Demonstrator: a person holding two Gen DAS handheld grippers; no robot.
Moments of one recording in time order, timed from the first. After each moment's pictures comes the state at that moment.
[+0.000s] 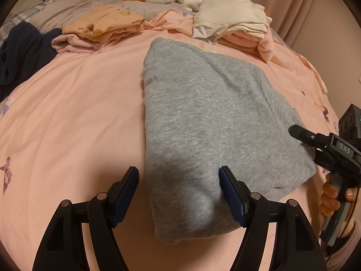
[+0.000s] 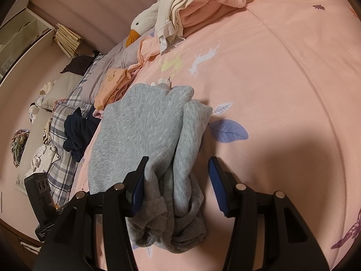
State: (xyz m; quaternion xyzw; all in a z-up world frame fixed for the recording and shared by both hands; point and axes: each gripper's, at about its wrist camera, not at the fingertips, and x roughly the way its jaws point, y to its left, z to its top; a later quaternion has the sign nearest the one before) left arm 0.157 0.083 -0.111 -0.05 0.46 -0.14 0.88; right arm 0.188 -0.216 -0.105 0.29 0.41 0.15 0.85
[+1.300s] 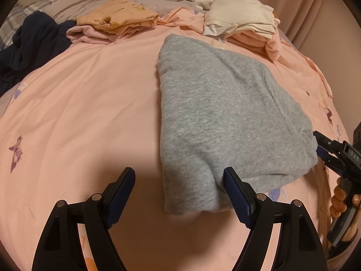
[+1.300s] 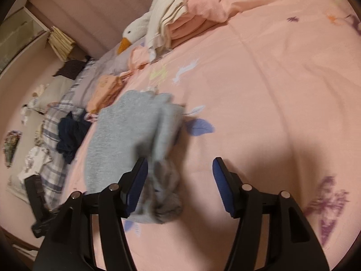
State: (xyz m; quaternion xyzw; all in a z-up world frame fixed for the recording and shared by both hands) left arm 0.136 0.093 -0.106 -0.06 0.47 -0.11 0.87; right arm 0.147 -0.239 -0.089 0.27 0.40 0.09 0.87
